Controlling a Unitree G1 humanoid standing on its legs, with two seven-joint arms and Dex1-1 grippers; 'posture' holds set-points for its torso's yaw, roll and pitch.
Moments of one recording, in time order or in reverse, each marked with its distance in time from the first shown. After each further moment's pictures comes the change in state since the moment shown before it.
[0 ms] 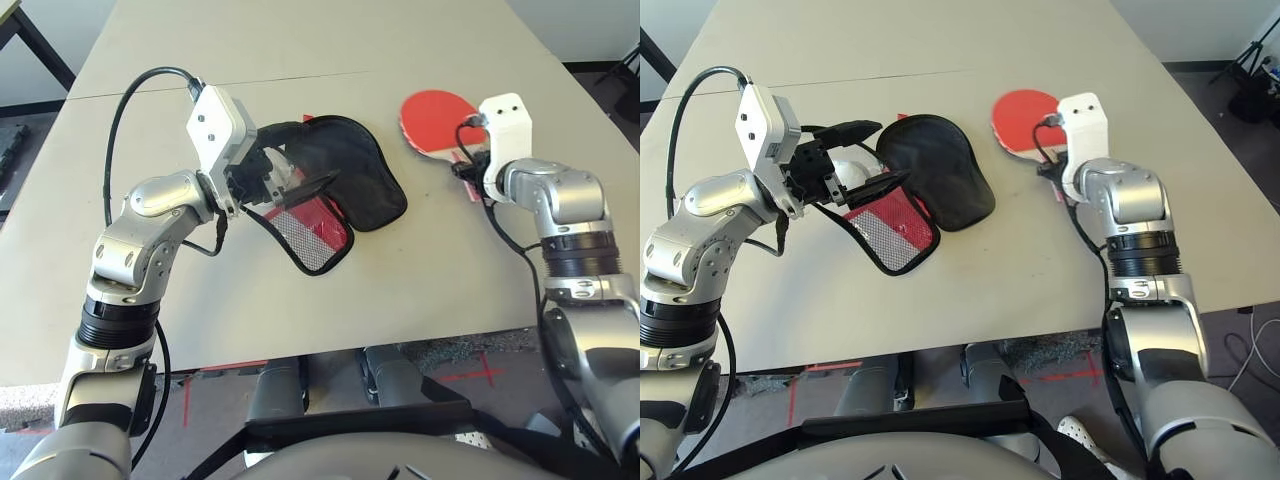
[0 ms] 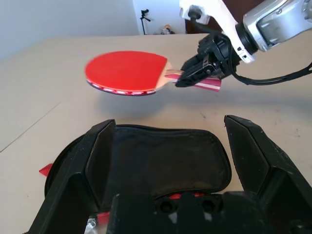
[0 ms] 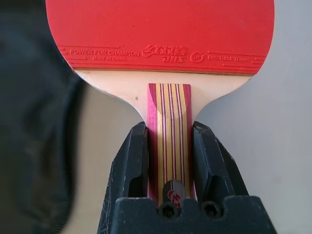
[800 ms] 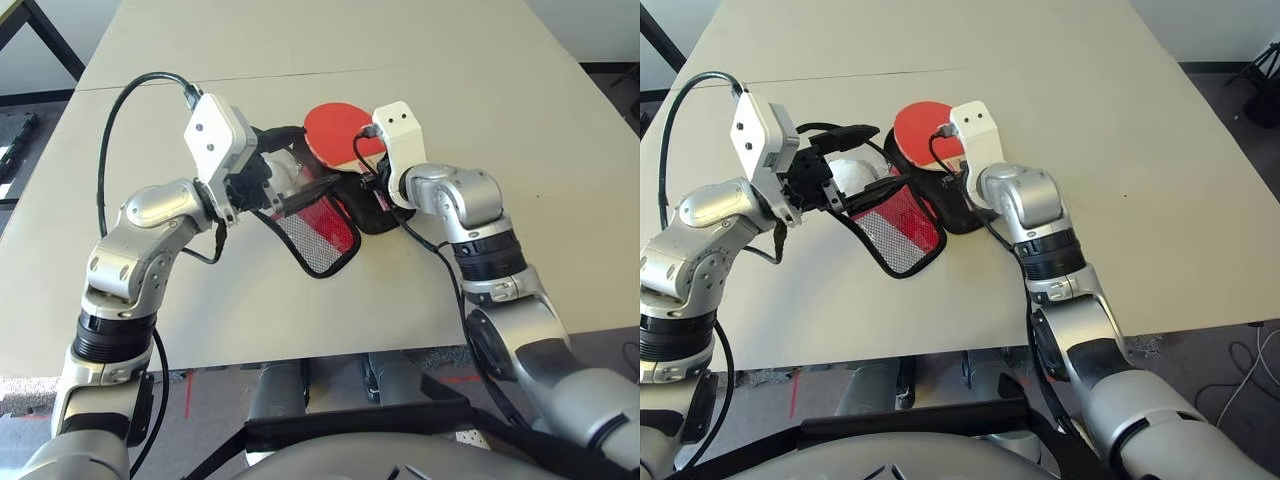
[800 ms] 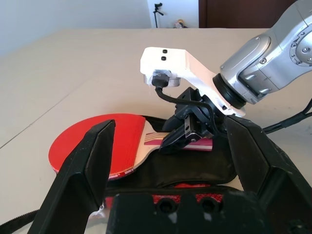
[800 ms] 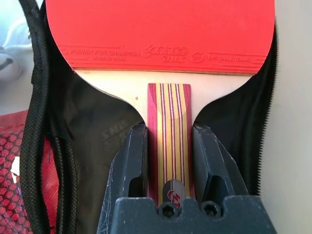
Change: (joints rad) left arm 0.053 0.004 0.030 -0.093 -0.003 0.043 0.054; right arm -0.087 0.212 0.186 0.166 -0.014 0.058 -0.028
